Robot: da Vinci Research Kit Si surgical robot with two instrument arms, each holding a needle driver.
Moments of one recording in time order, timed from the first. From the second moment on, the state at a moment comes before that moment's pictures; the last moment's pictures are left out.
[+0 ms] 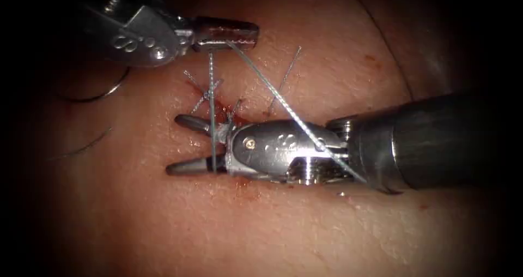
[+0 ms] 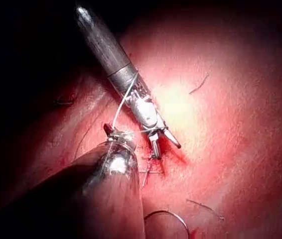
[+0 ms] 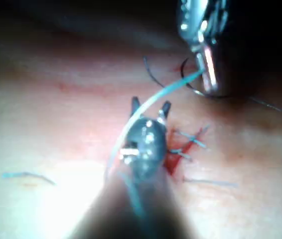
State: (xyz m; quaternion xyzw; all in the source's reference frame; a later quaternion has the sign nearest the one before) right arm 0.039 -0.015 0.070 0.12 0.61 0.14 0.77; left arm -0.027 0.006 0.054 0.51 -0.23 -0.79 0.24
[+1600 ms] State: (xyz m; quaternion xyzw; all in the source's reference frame) right arm 0.033 -0.009 0.072 0.15 0.77 0.27 0.56; left arm -0.023 0.002 0.067 0.73 -0.19 -0.65 0.11
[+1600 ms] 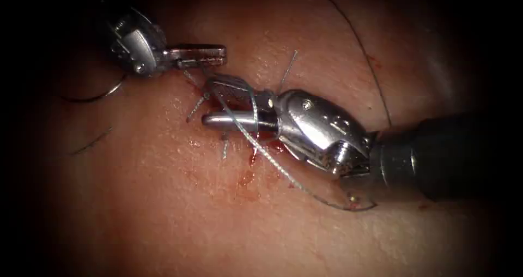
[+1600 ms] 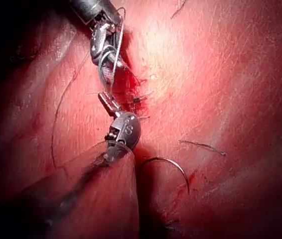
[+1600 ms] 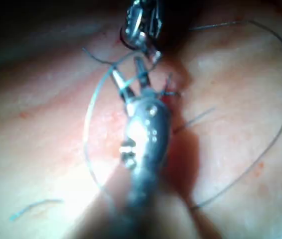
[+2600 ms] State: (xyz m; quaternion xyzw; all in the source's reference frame) right arm 0.033 -0.009 0.072 0.16 0.76 0.31 0.55; left arm -0.023 -0.001 0.066 0.73 -0.19 -0.65 0.11
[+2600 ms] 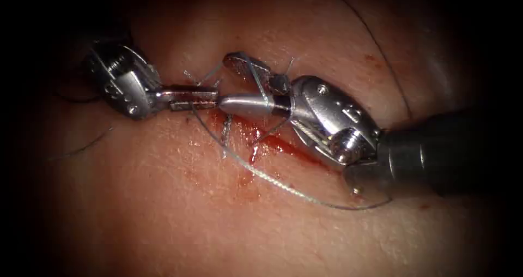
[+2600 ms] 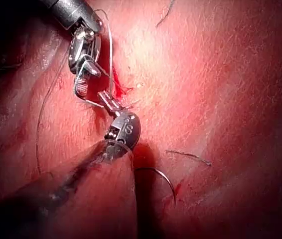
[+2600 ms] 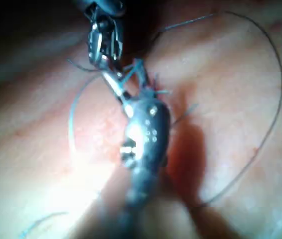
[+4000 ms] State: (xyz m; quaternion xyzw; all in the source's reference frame) right arm 0.027 -0.013 0.074 0.05 0.64 0.41 0.65; left arm -0.029 -0.007 0.066 0.72 -0.15 -0.66 0.13
